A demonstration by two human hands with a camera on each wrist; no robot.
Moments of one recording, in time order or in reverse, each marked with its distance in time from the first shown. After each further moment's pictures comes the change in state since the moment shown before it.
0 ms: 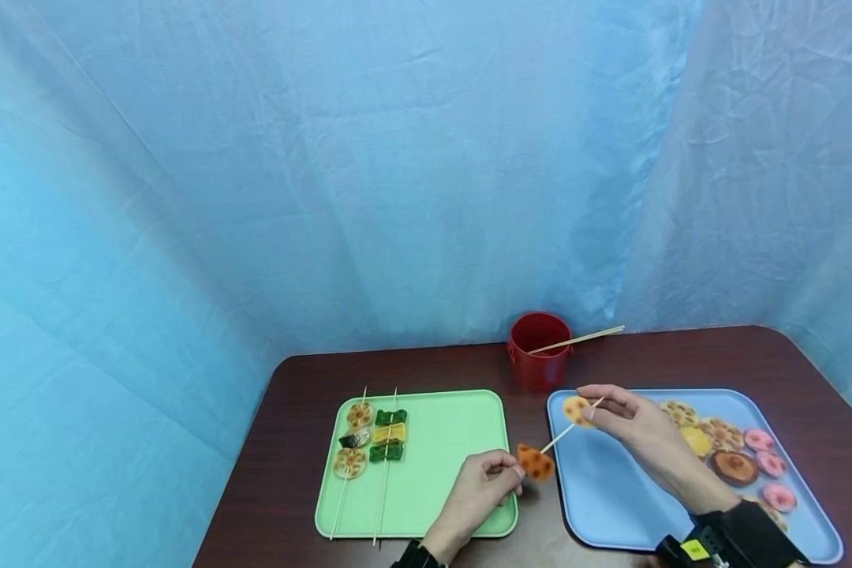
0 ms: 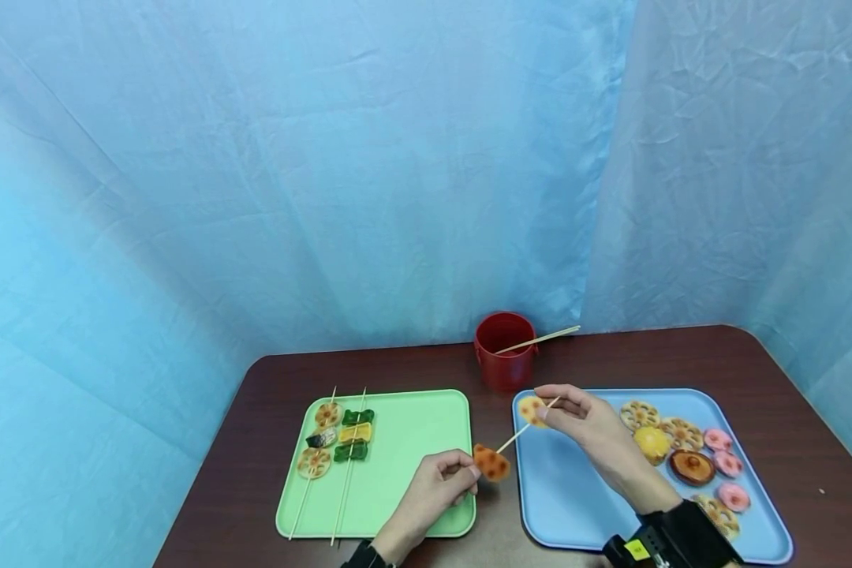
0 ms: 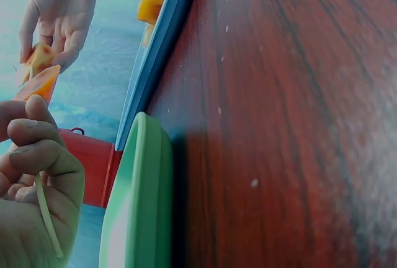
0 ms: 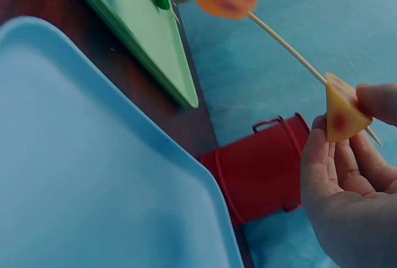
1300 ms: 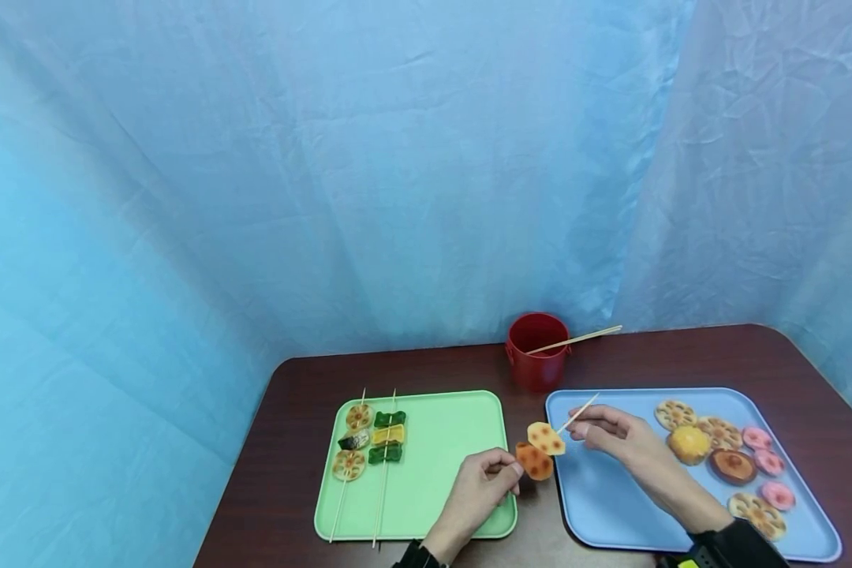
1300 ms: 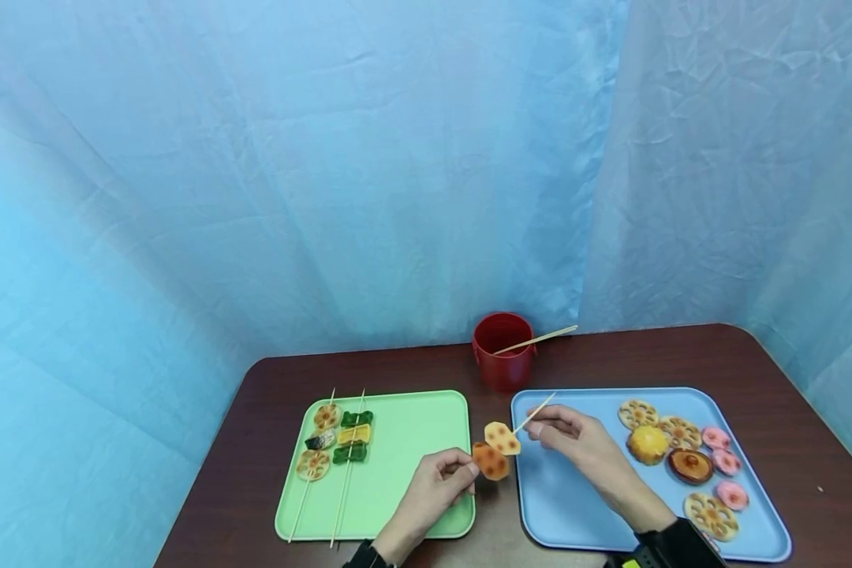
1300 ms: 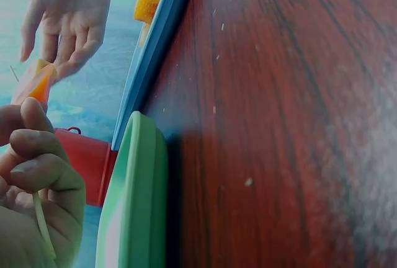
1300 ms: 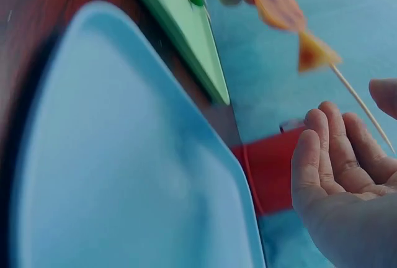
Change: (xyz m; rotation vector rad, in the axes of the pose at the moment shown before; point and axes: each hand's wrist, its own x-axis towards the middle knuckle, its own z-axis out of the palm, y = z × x) left_hand 0.004 -0.002 0.001 0.056 0.030 0.023; right_hand -0.011 0.016 0.010 -0.015 -0.054 0.002
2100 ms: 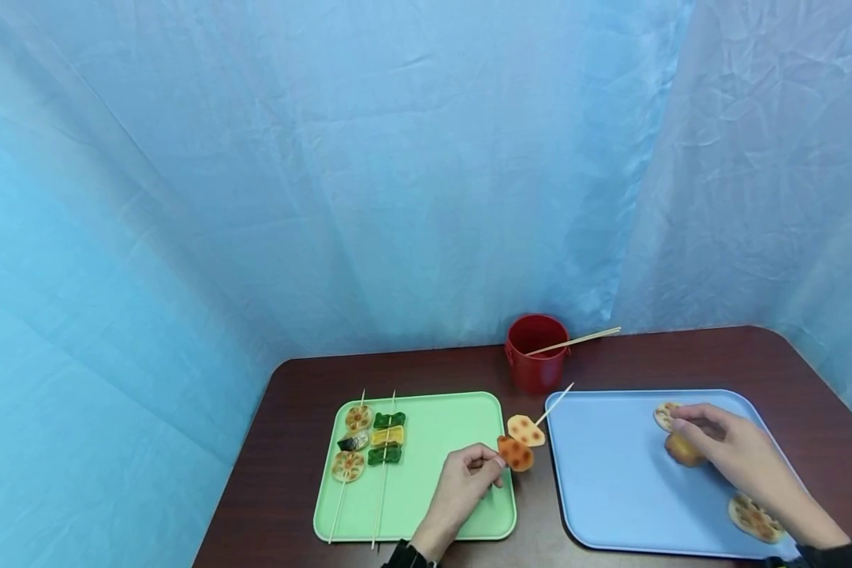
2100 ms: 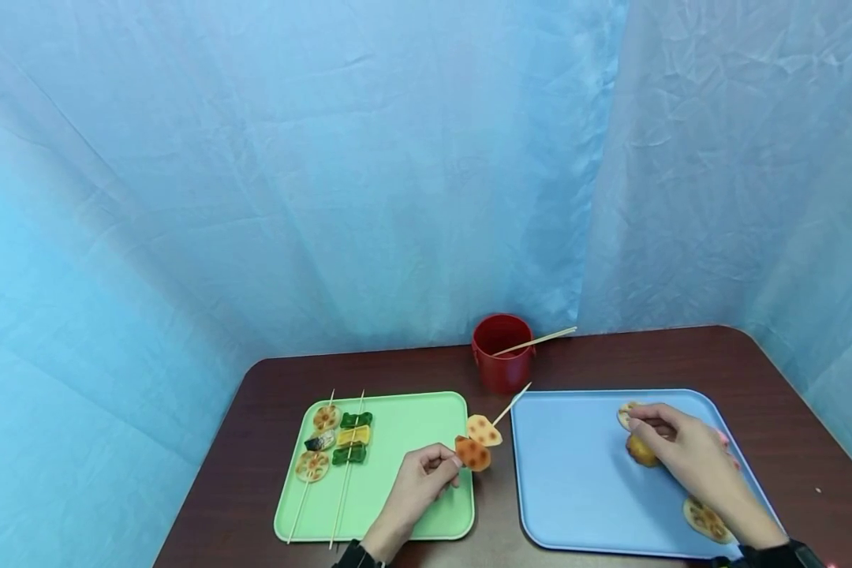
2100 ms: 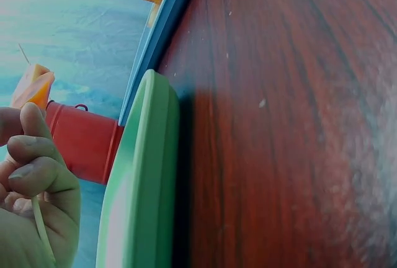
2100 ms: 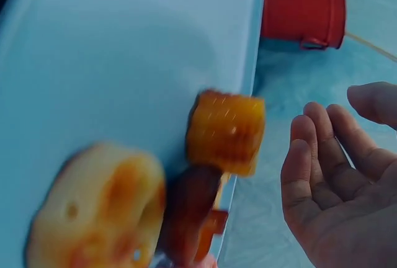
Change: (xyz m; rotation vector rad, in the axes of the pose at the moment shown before) left_hand 0.000 0.000 -0.015 0.010 0.121 -0.058; right_hand -0.028 0.022 -0.104 -0.714 0.235 -0.047
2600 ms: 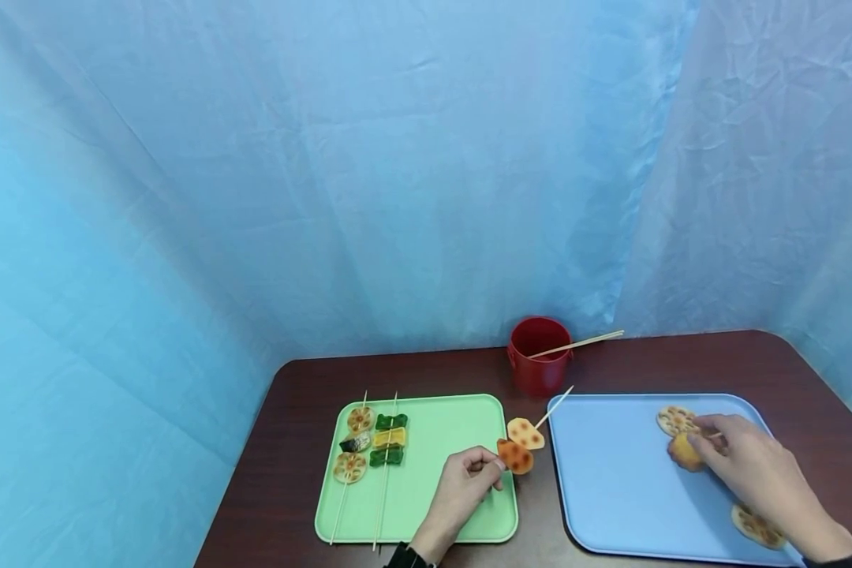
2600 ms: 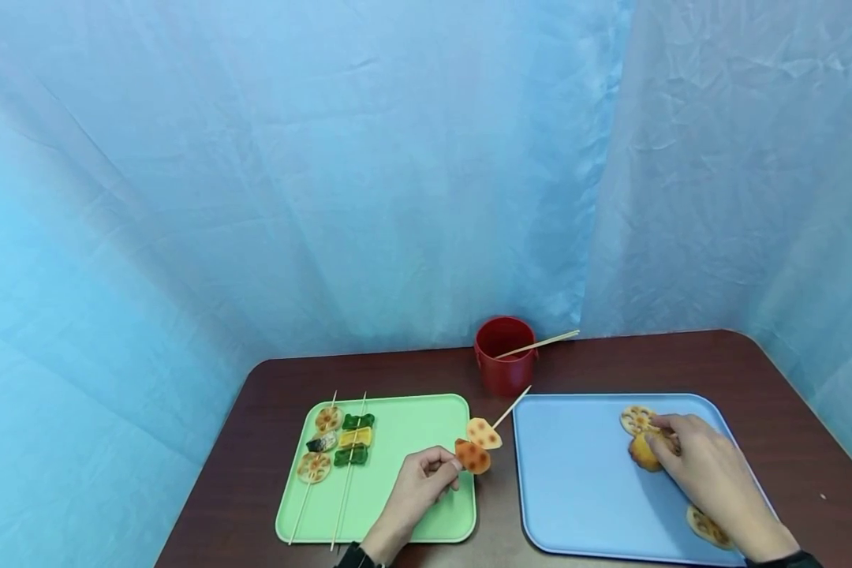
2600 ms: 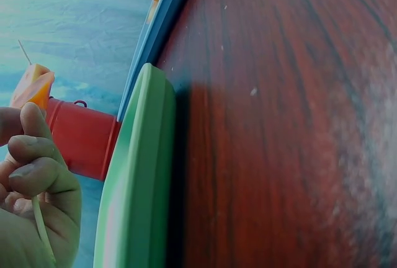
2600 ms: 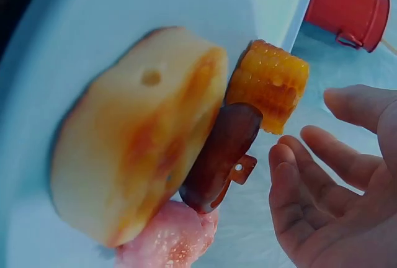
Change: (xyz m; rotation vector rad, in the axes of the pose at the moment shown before) left_hand 0.000 0.000 -0.002 -0.011 0.005 -0.028; right_hand 0.006 0.019 0.002 -0.267 0.048 0.000
